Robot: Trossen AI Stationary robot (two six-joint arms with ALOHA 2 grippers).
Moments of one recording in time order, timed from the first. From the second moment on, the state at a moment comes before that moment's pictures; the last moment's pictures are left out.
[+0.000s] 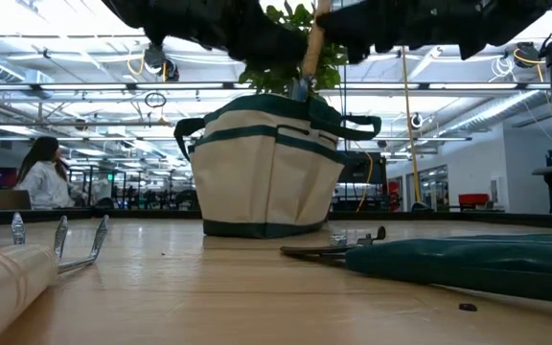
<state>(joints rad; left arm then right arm) 0.12 1.54 1.02 0.22 0.28 0.25 -0.07 1.25 0.63 0.56 -0.24 -0.12</state>
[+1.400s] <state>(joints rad) -0.02 1.54 1.02 -0.20 0.22 0.29 -0.06 1.40 0.63 0.71 -0.21 0.31</state>
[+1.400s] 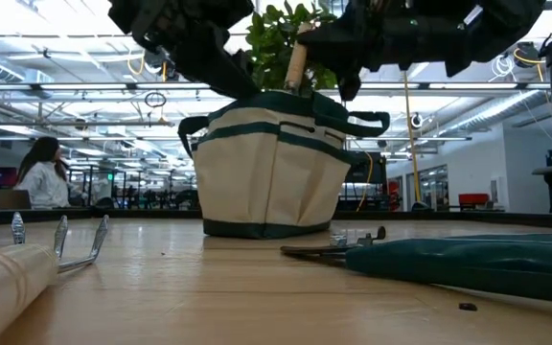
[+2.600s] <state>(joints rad) 0.01 1.57 1.02 -0.13 0.12 0.38 -0.02 1.54 0.63 0.61 -0.27 0.32</state>
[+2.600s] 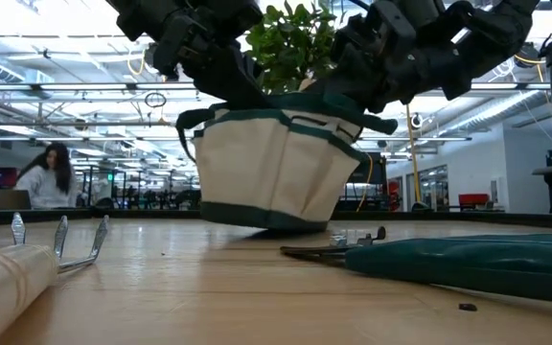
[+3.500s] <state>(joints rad) 0.01 1.56 1.02 -0.14 0.10 0.40 -0.03 1.42 0.63 0.61 -0.13 0.06</state>
